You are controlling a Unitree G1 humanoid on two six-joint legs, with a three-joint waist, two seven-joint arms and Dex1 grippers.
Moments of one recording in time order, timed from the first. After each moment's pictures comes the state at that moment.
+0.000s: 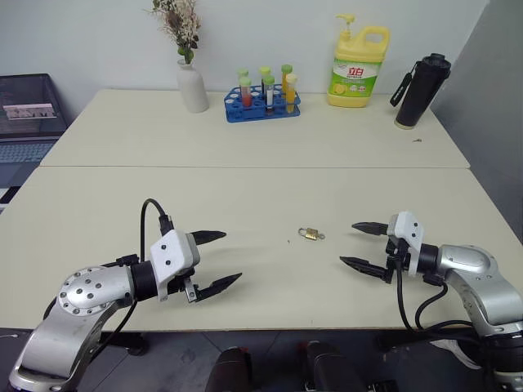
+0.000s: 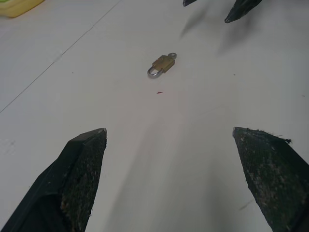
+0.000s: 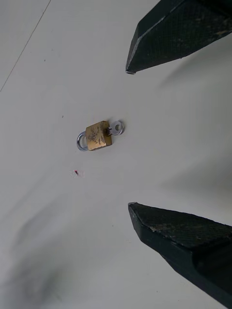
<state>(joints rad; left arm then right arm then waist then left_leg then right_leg) 0.11 0.79 0.13 -0.54 -0.37 0.30 -0.91 -0.15 -0.68 0.00 -0.13 0.33 0.25 1.02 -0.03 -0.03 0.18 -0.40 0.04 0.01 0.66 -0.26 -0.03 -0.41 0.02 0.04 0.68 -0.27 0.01</state>
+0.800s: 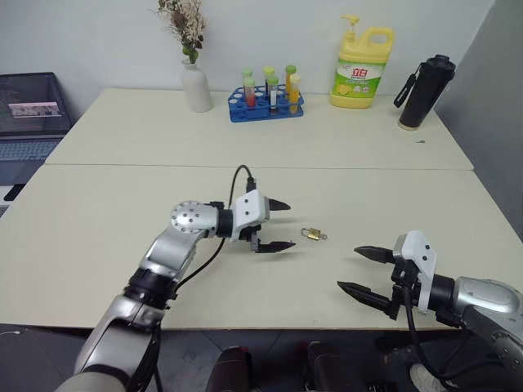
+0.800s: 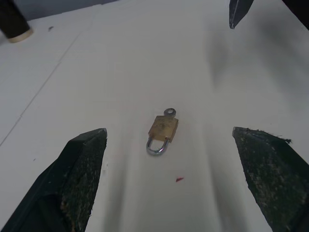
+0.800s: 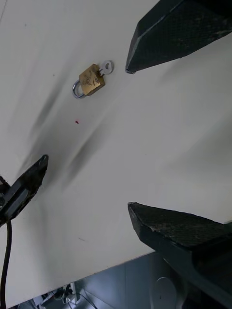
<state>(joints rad) -0.64 0.46 -0.31 0.28 -0.15 -0.03 -1.16 0.14 -0.73 -0.16 -0.74 0.59 0.75 0.72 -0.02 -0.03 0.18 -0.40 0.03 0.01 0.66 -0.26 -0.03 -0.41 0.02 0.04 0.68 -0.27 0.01</state>
